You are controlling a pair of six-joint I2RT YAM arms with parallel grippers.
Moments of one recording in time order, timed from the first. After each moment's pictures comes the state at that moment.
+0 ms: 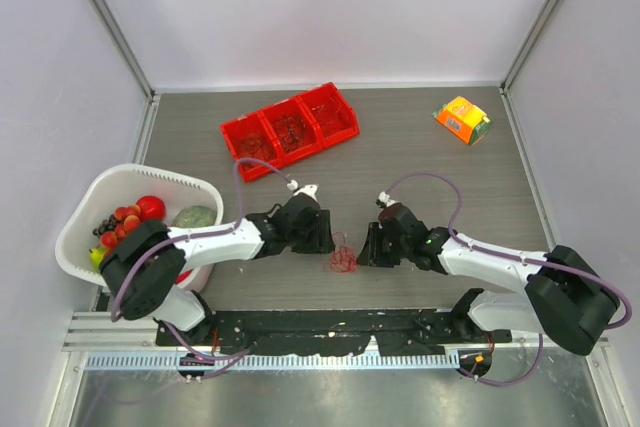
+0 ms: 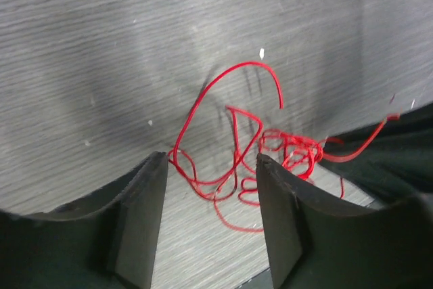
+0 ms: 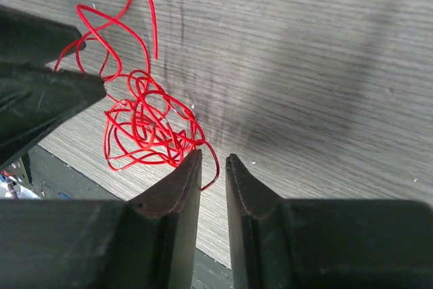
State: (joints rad) left arm -0.90 1.45 0.70 -0.11 -0.03 -0.78; right arm 0.77 1.21 0.47 -0.14 -0.13 0.80
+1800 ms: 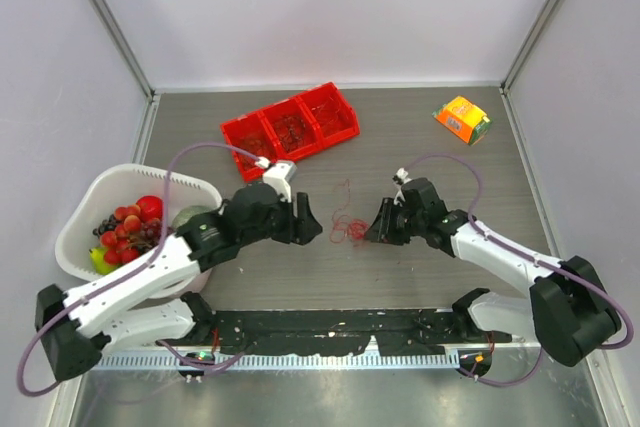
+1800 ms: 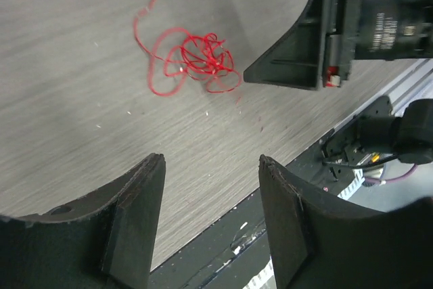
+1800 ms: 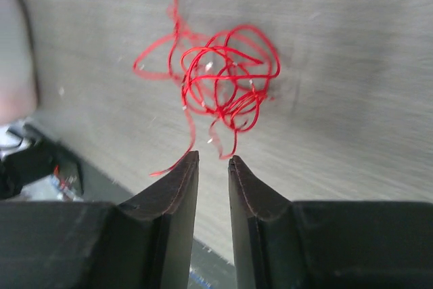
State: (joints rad) left arm -0.91 0.95 0.86 -0.45 -0.07 -0.61; right arm 0.51 1.17 0.56 -0.22 -0.27 0.69
